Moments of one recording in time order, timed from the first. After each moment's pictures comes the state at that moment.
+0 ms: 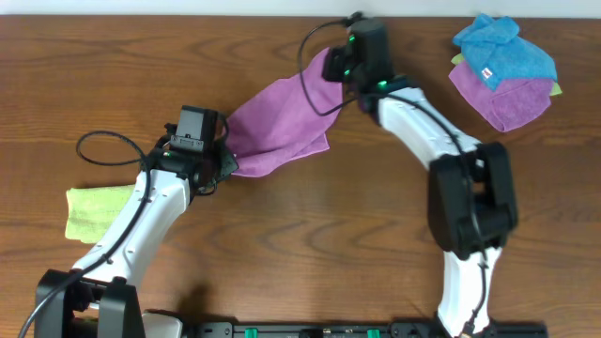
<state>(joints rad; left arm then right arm) -0.20 1.49 0.94 -0.59 0.02 -0.74 0.35 2.18 1.59 -0.03 -0.07 0.44</state>
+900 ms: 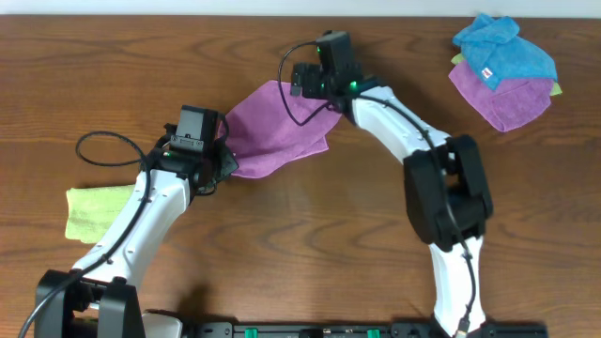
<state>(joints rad) -0.20 1.49 0.94 -0.59 0.02 -0.75 0.42 2.24 1.73 -0.33 -0.03 0.48</state>
